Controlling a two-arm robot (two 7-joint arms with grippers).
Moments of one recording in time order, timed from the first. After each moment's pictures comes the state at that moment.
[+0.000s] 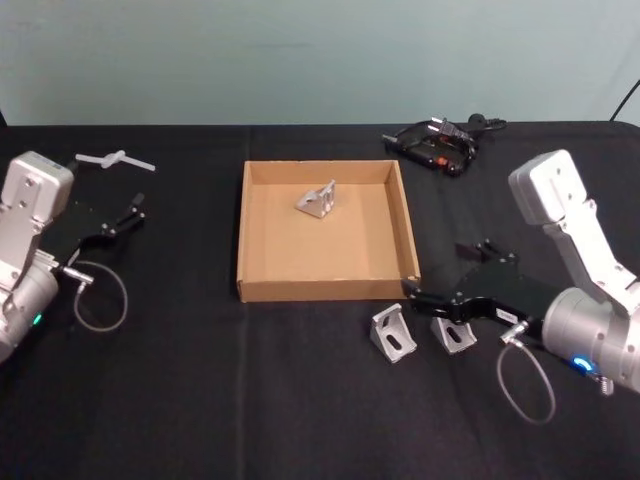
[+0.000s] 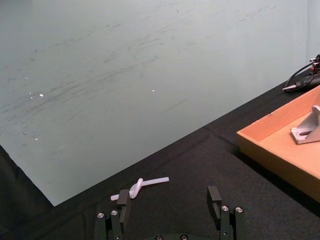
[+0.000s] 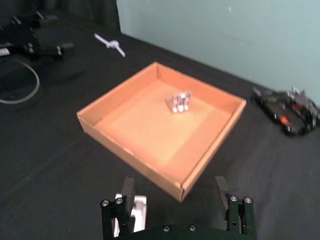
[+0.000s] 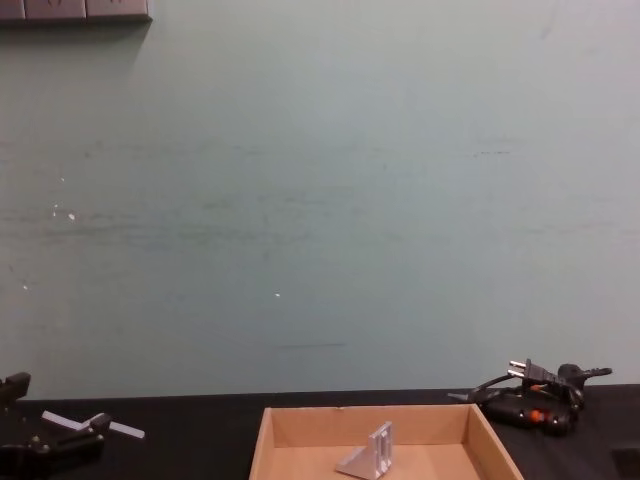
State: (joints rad) left arm -0.20 0.60 0.45 -1.41 -0.25 -0.12 0.03; right arm -0.05 0.56 -0.24 -1.94 0.30 0.51 0.30
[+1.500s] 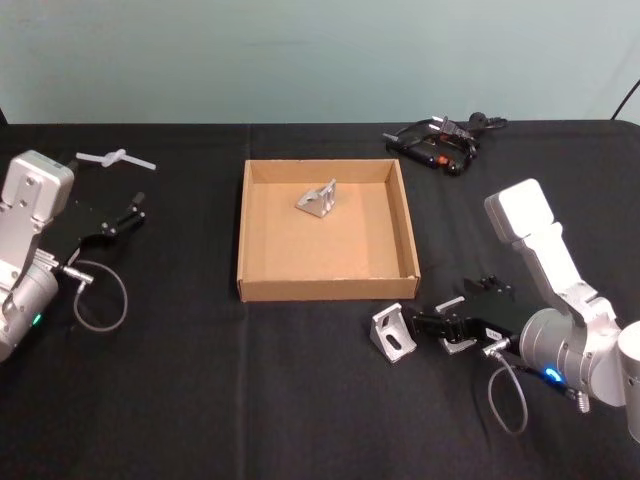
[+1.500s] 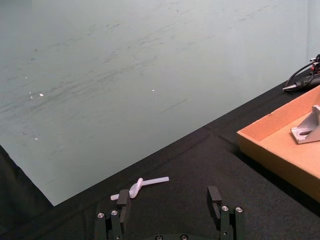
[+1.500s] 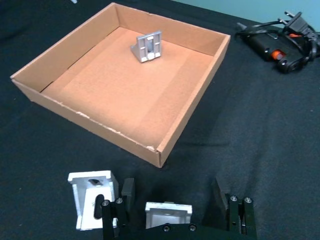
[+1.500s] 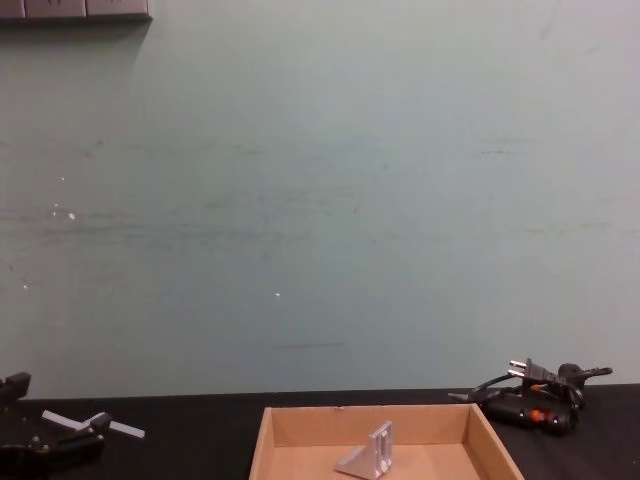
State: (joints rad) left arm -0.20 0.60 0.45 -1.41 -0.25 -0.12 0.03; right arm -0.03 0.41 -0.23 -1.81 0.20 0.64 0.25
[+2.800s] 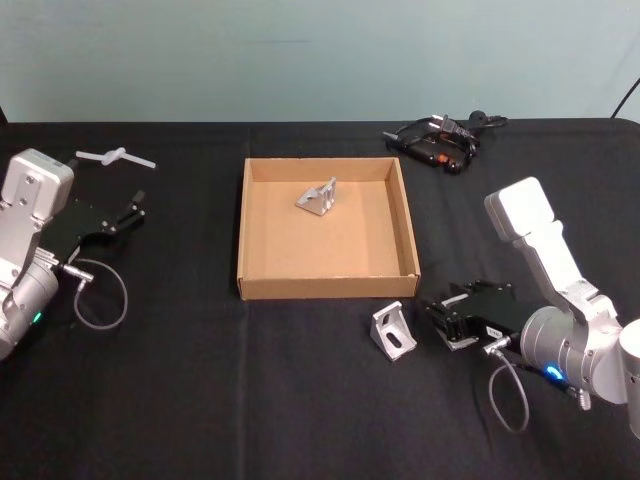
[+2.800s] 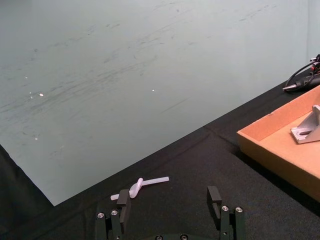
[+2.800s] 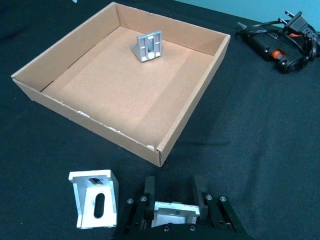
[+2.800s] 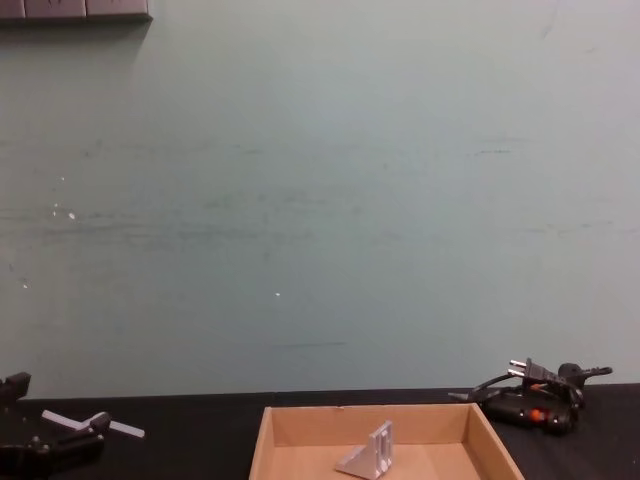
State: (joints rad) left arm -0.20 0.60 0.45 -1.41 -0.25 -0.12 0.03; right arm -0.03 0.42 -0.23 -1.82 0.20 0.64 0.25
